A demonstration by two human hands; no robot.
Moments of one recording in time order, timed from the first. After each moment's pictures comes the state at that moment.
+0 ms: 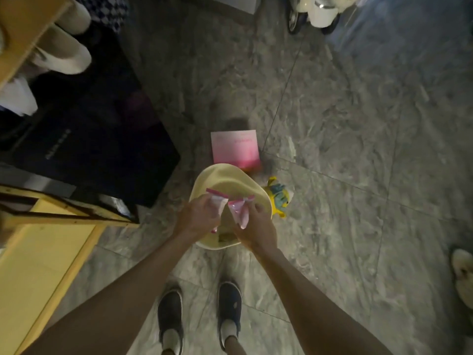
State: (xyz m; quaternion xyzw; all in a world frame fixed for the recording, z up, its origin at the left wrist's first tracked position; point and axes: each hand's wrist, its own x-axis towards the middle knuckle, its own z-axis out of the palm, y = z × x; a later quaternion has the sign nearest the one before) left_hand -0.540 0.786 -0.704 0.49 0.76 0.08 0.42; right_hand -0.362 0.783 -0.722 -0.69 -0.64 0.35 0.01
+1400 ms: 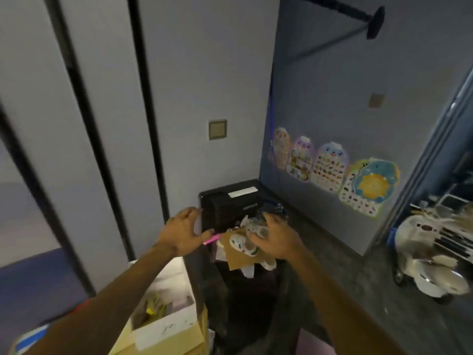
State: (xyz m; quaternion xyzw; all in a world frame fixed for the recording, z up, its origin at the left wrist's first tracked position) left_hand -0.831 0.631 -0.160 0.44 0.88 0.20 0.04; right_hand -0.620 0.847 -0.161 -0.32 -0.92 0.20 0.08
